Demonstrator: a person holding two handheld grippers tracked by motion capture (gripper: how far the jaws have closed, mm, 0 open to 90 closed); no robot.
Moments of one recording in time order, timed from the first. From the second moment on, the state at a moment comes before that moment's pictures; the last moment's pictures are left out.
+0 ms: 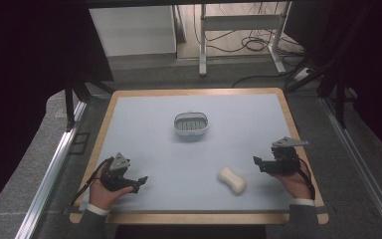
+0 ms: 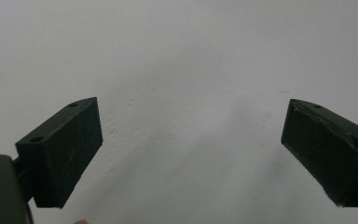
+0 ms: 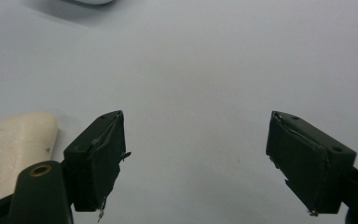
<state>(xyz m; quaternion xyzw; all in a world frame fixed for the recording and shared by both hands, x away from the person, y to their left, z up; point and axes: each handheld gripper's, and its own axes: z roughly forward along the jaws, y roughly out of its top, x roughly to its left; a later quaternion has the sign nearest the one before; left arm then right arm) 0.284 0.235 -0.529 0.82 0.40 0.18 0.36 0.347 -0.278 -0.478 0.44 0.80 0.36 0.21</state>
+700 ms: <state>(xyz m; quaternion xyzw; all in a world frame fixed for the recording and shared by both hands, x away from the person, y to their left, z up) 0.283 0.231 -0.529 0.83 0.40 0.18 0.35 0.336 -0.249 -0.459 0.41 0.82 0.34 0.20</state>
